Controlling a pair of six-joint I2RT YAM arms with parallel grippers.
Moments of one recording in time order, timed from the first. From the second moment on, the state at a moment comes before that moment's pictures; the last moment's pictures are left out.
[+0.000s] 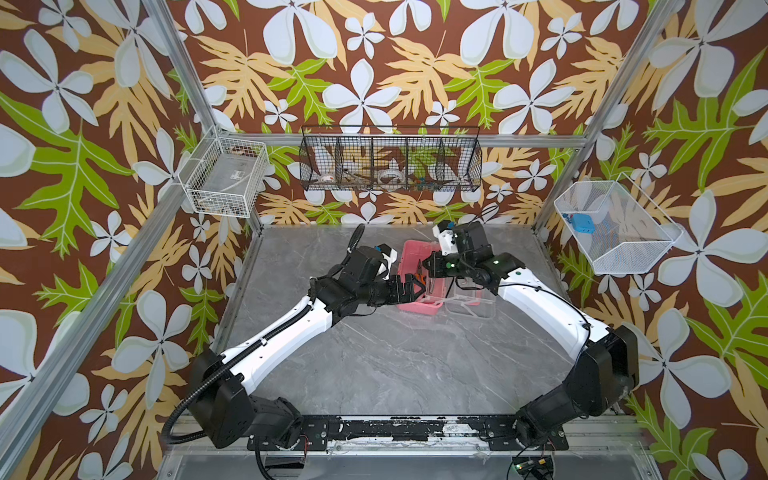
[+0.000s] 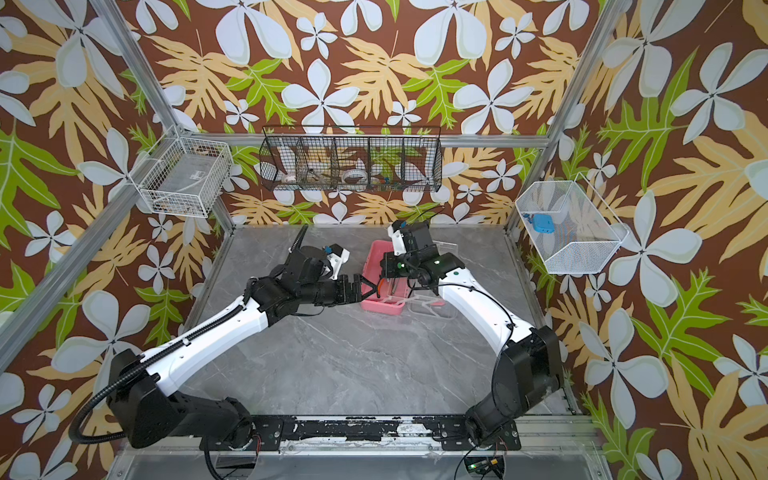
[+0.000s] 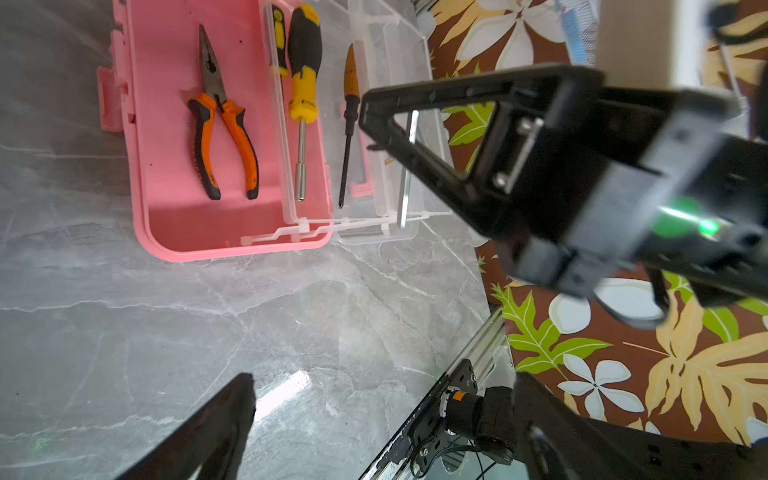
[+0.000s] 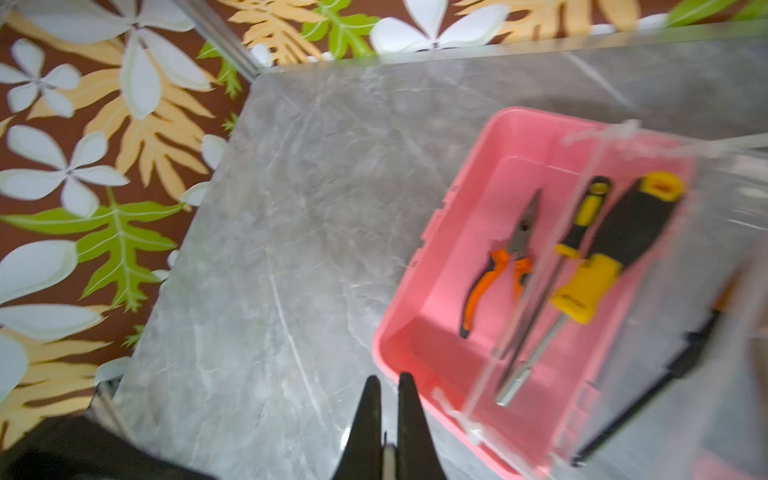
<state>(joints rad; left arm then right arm) -0.68 1.37 1.19 -0.41 0.34 -0.75 0.43 1.57 1.39 -0.52 -0.21 0.37</state>
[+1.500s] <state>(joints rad) -0.50 1.12 1.02 -0.46 0.16 -0.74 0.21 1.72 1.65 -0.69 0.10 0.14</state>
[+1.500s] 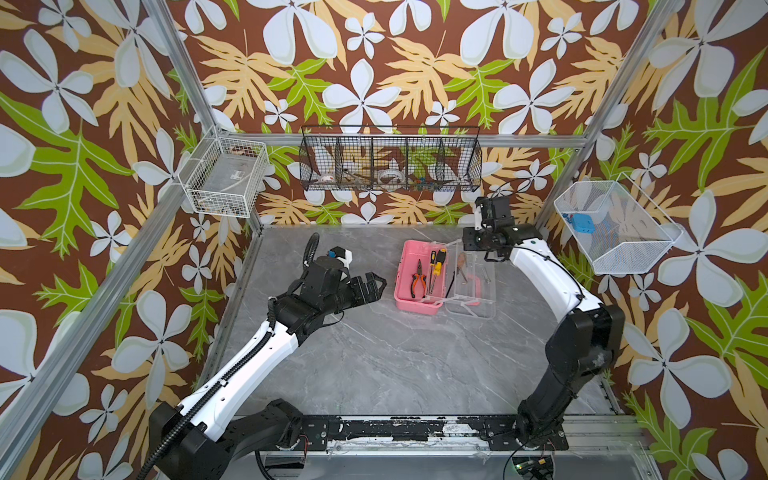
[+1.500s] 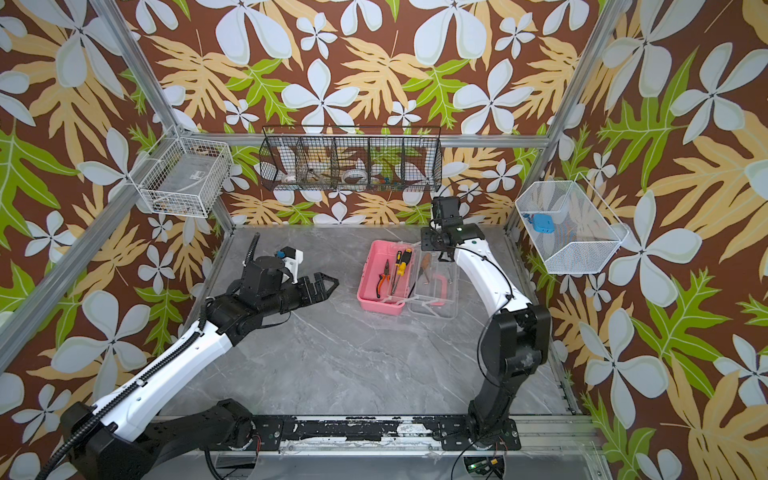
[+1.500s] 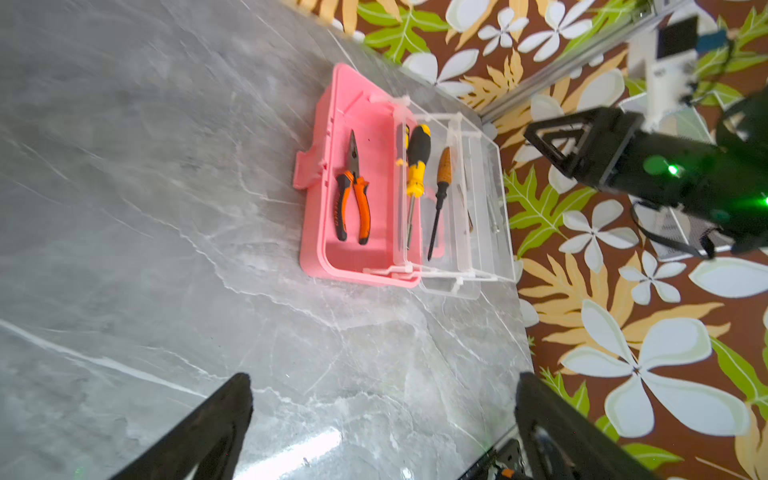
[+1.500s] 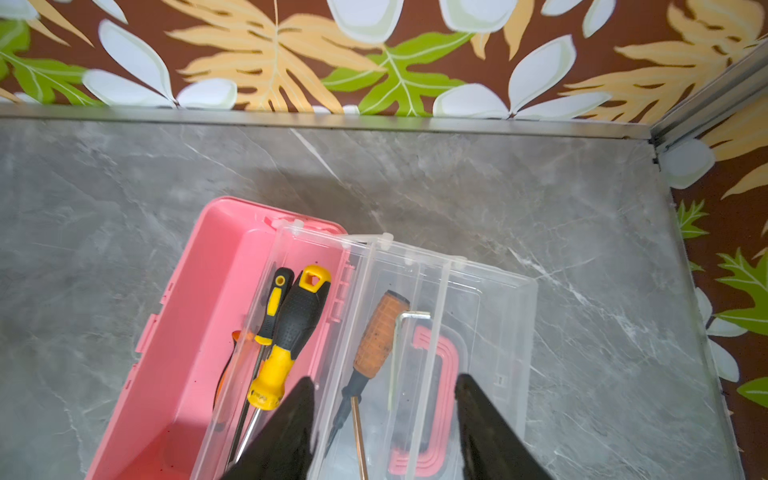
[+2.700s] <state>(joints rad) -0.48 1.23 1.03 -0.24 -0.16 -0.55 -0.10 1.10 0.84 -0.49 -0.30 0.33</state>
